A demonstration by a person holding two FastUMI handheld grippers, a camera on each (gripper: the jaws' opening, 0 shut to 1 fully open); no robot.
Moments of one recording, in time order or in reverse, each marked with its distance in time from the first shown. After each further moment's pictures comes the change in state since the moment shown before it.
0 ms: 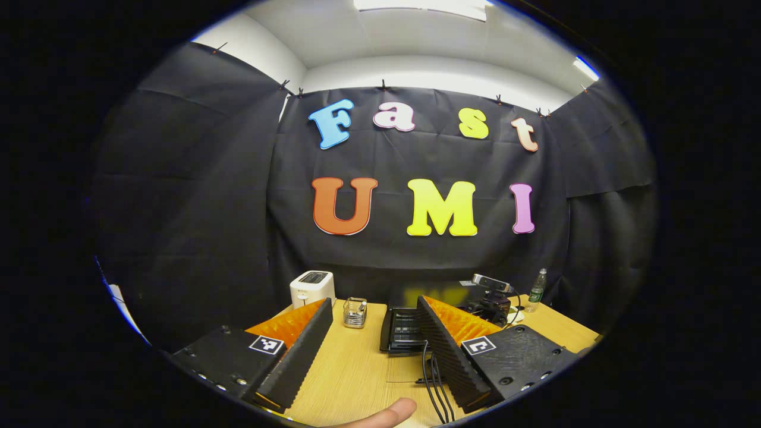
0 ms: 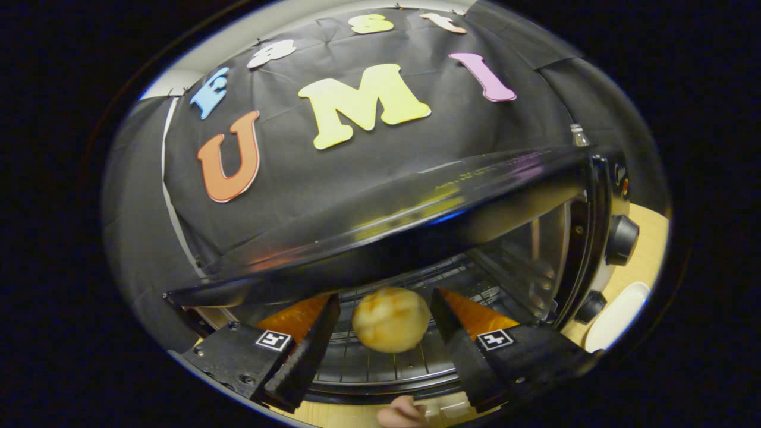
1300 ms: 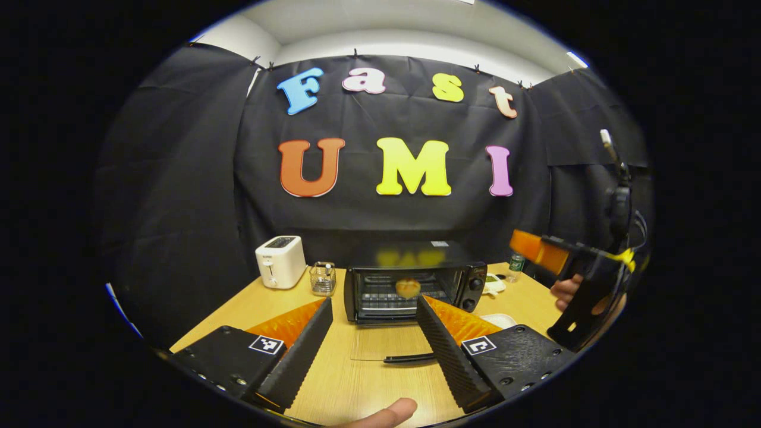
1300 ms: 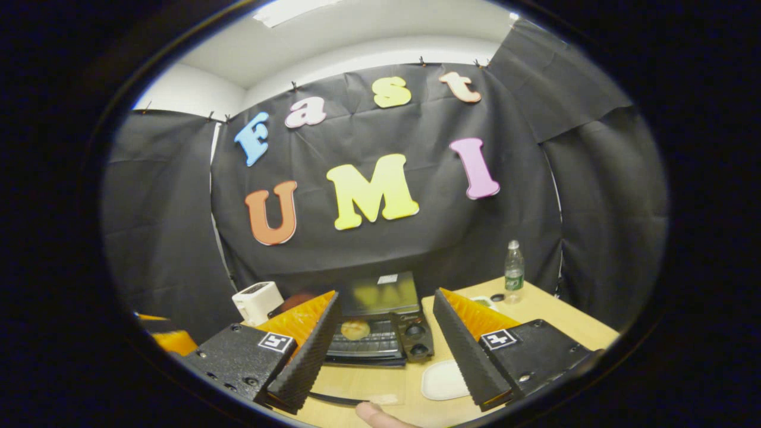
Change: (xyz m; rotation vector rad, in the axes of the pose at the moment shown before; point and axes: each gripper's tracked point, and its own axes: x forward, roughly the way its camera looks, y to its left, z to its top) left arm 0.021 -0.076 -0.092 0.013 0.216 -0.105; right arm -0.293 -0.083 0.197 -0.193 -0.212 0.034
